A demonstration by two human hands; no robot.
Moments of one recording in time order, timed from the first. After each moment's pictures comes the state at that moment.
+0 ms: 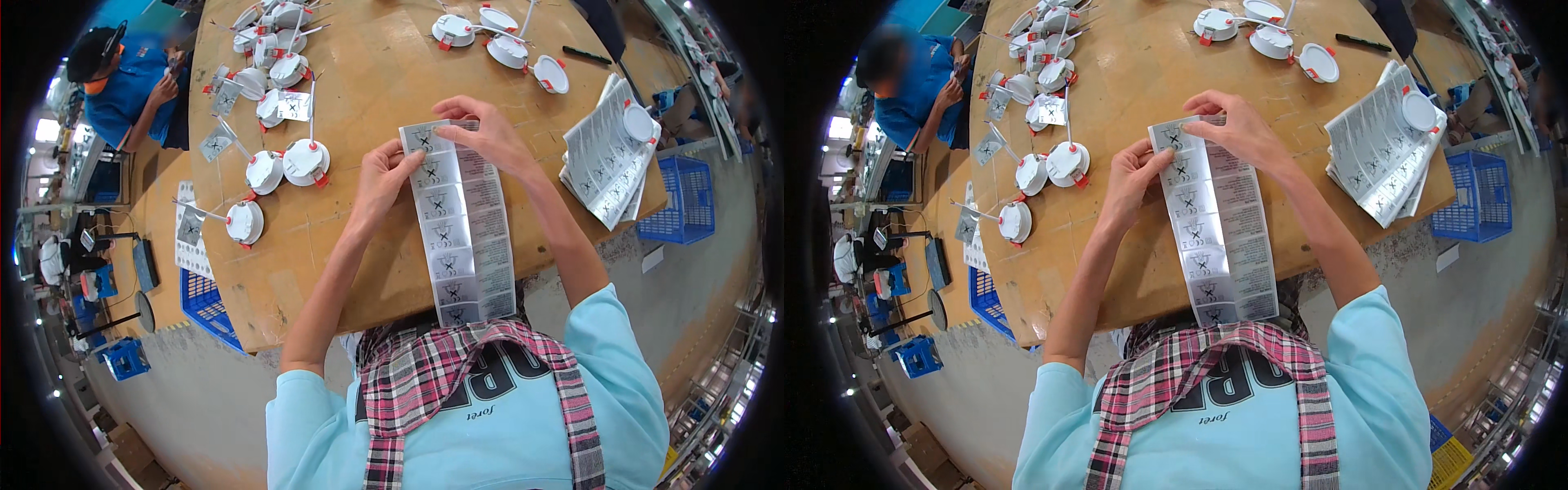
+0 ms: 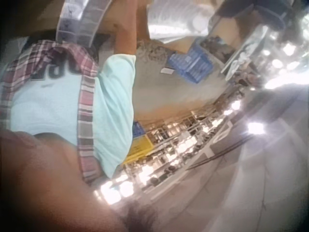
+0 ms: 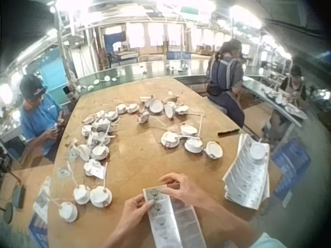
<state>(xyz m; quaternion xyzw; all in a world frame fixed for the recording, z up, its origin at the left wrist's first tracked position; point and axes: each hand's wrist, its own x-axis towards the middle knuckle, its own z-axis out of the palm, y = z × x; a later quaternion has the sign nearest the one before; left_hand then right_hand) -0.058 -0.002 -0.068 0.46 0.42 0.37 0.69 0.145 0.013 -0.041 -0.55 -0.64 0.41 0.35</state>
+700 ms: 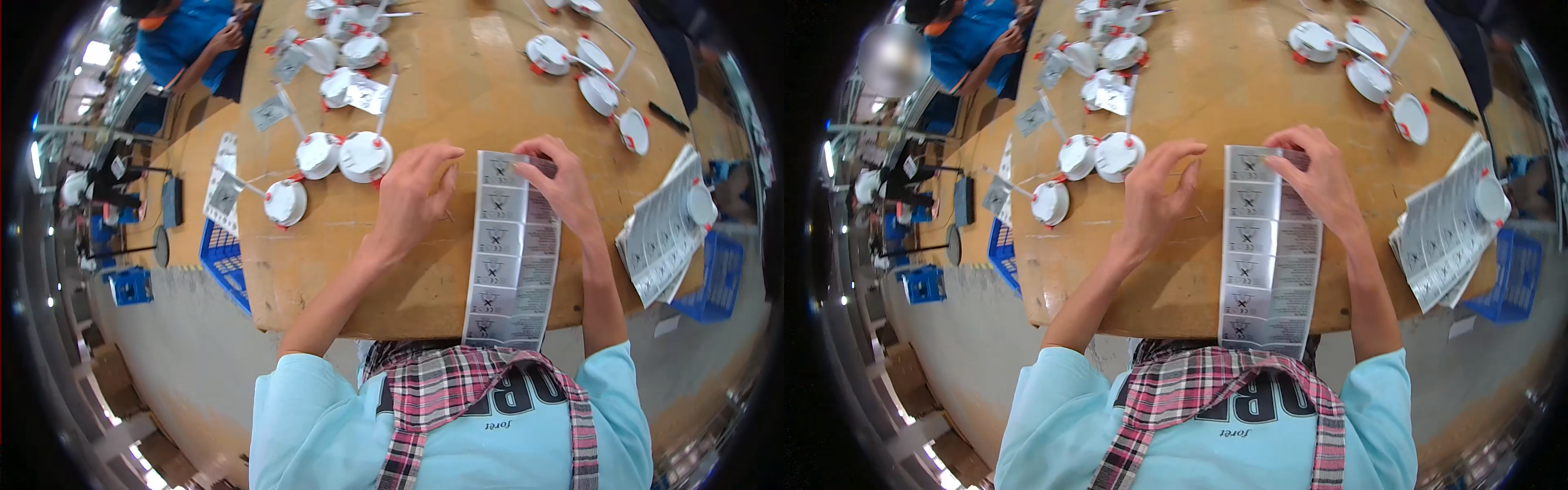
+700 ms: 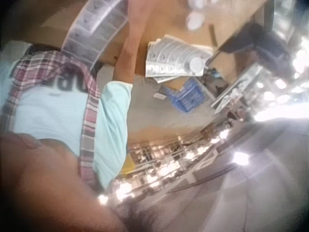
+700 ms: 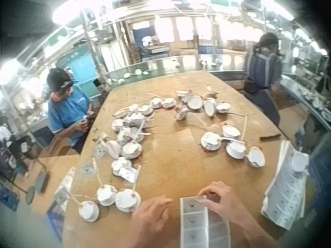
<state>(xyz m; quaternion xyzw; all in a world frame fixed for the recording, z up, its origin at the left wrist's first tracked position) -0.086 0.004 -0.045 0.67 0.51 0.39 0.37 0.145 0.021 -0.046 -0.52 -0.70 0.37 0.32</state>
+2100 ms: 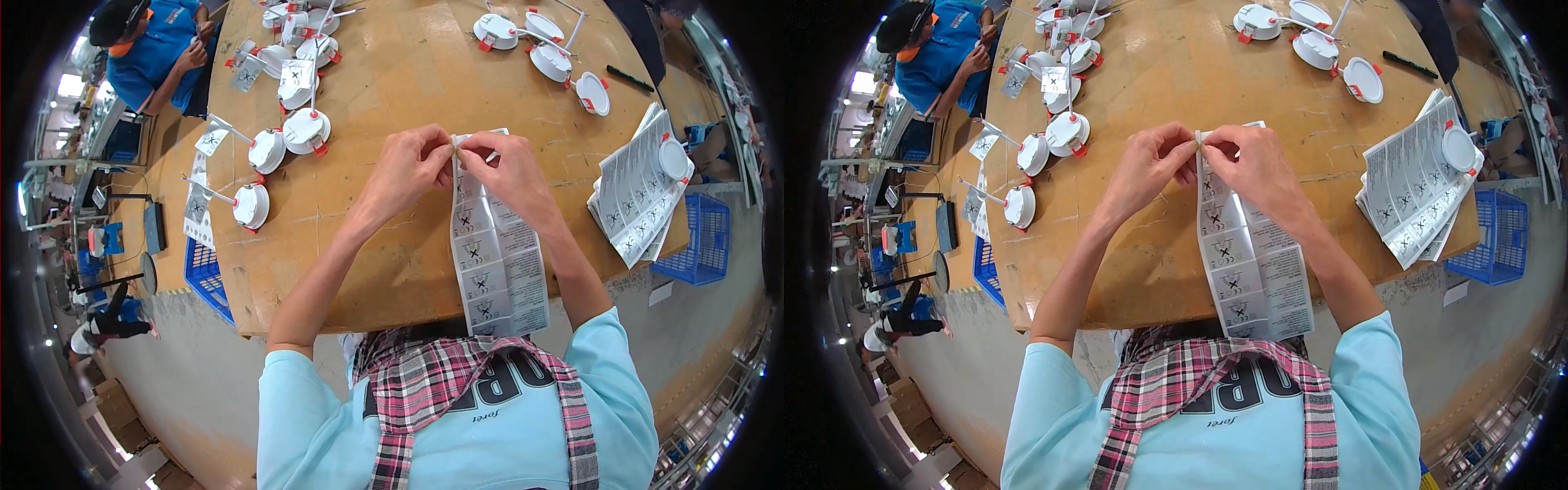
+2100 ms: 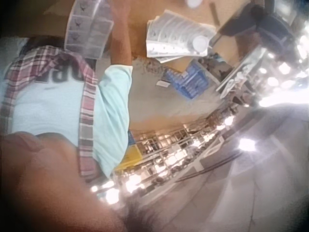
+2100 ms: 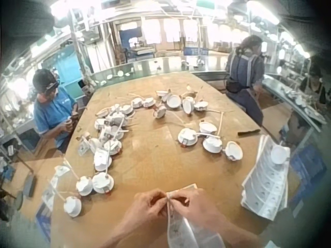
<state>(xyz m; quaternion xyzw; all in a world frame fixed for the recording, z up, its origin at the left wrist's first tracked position) -0.054 0.015 -0.034 0.64 0.46 0.26 0.56 0.121 -0.007 -0.041 -0.53 -0.66 0.38 0.38</state>
